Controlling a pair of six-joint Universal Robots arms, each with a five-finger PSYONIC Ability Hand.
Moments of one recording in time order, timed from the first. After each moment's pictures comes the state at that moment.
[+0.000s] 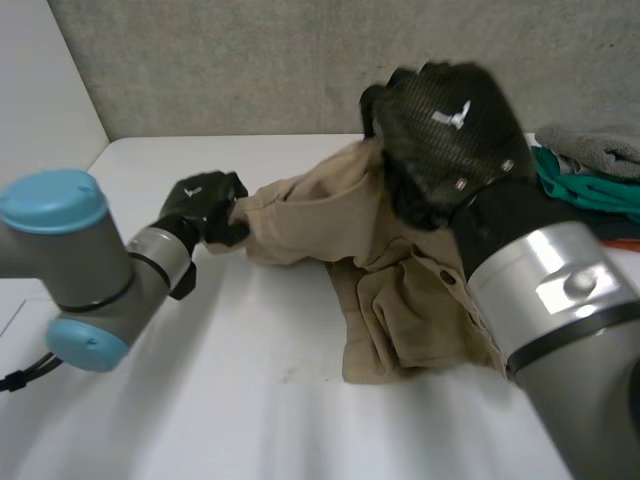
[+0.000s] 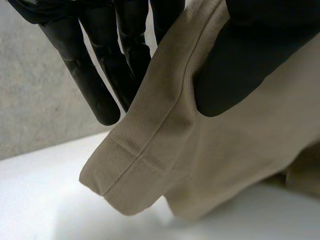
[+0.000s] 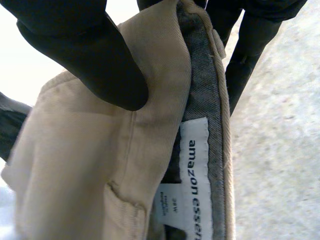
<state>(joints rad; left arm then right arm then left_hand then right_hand) 4.35 -2.07 -1.48 3.43 -1.39 3.05 2.31 -1.62 1.62 -0.21 1.65 2.87 1.17 1.19 1.18 1.20 0.98 1.10 1.17 1.18 1.20 1.01</state>
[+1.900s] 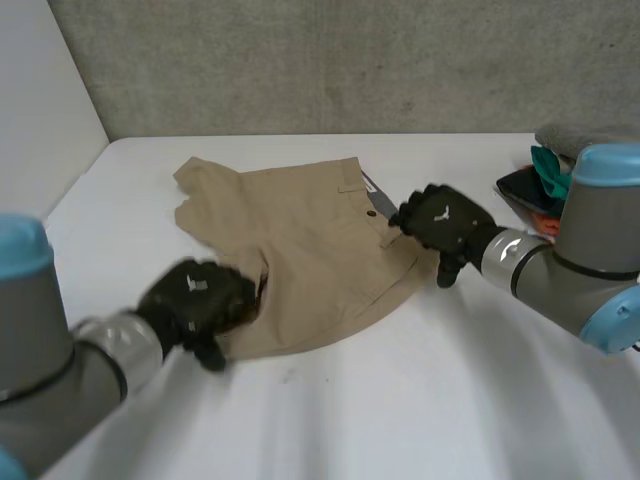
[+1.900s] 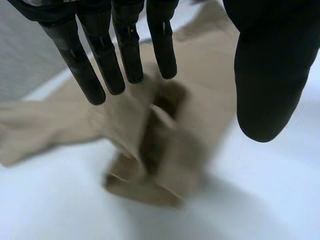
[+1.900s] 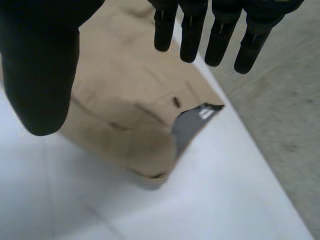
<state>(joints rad) 4.31 -1.74 -1.82 3.09 -1.36 3.52 1.87 -0.95 1.30 0.01 1.09 2.38 0.54 0.53 0.53 0.53 0.36 0.35 0.35 0.35 0.35 0.18</state>
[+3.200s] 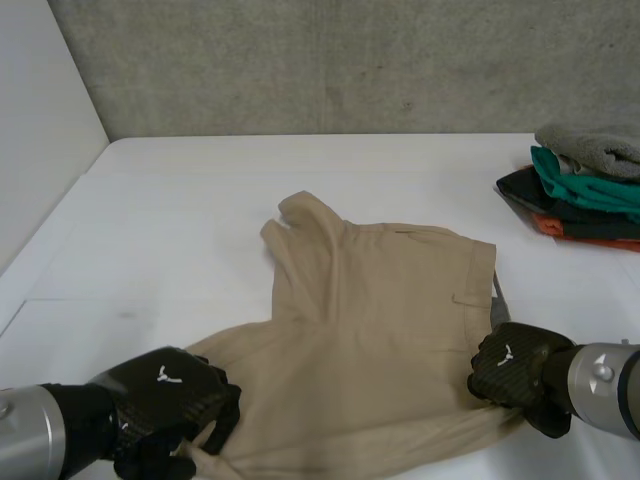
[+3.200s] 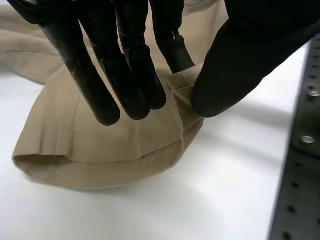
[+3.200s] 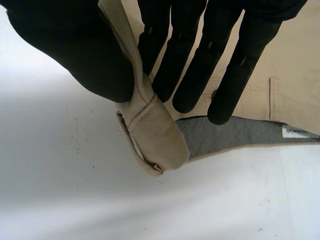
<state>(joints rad) 4.49 -1.46 -1.88 2.39 -1.05 3.82 1.83 -1.41 1.75 0.62 1.32 1.94 1.12 1.19 1.19 1.20 0.98 1.06 1.18 1.19 1.20 1.01</state>
